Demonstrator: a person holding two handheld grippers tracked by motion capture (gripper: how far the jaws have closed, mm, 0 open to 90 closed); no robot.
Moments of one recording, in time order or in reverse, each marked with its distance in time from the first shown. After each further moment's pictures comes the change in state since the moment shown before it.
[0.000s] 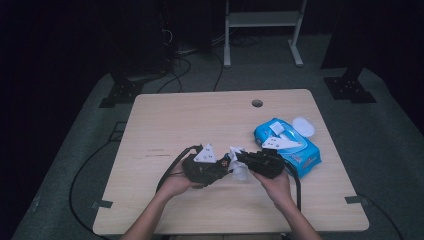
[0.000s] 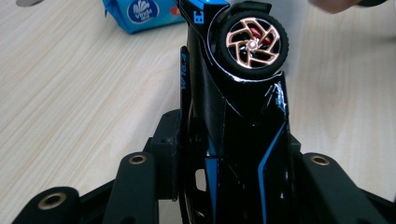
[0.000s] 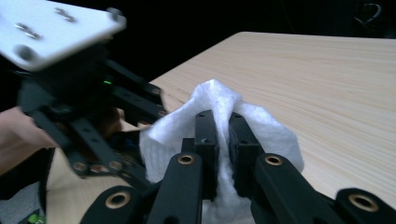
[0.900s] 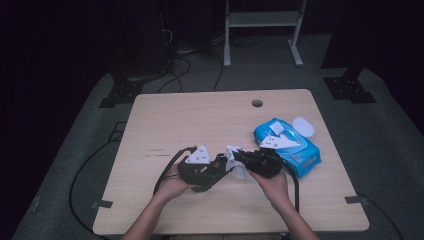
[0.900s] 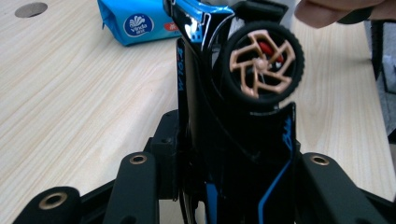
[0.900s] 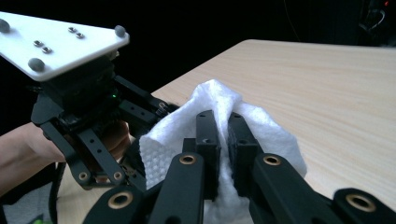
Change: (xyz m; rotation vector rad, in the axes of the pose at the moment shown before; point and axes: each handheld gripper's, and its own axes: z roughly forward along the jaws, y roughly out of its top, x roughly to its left) left arm 0.000 -0.009 -0.007 -0.080 -0.036 -0.031; right arm 0.011 0.007 0.002 -0.023 0.020 0.000
